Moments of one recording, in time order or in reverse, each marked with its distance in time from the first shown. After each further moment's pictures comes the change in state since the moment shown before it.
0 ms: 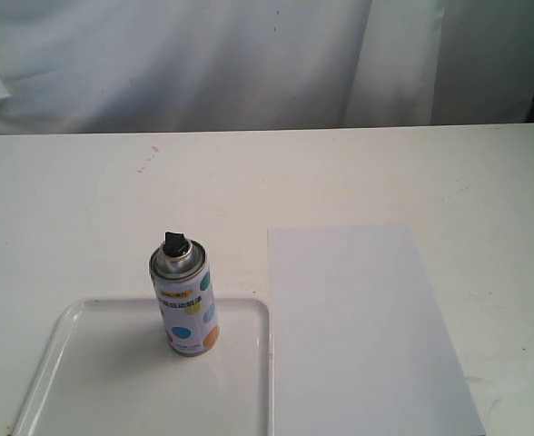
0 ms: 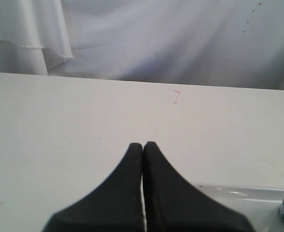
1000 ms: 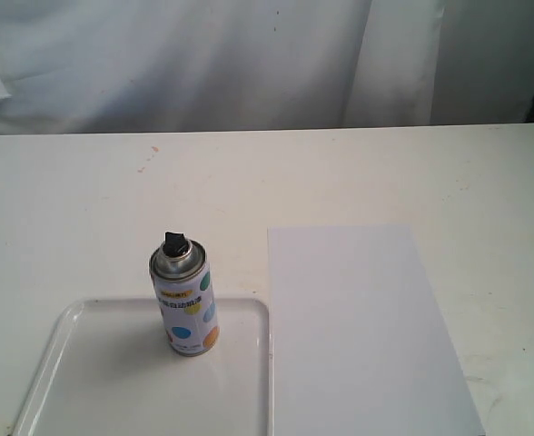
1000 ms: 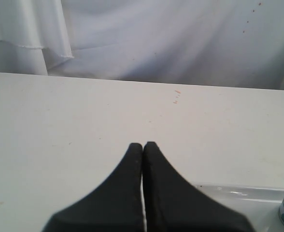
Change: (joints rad) left arm 0.000 0.000 0.000 0.000 0.000 0.000; right arm 0.000 -0.002 0.187 -0.207 -0.044 0.071
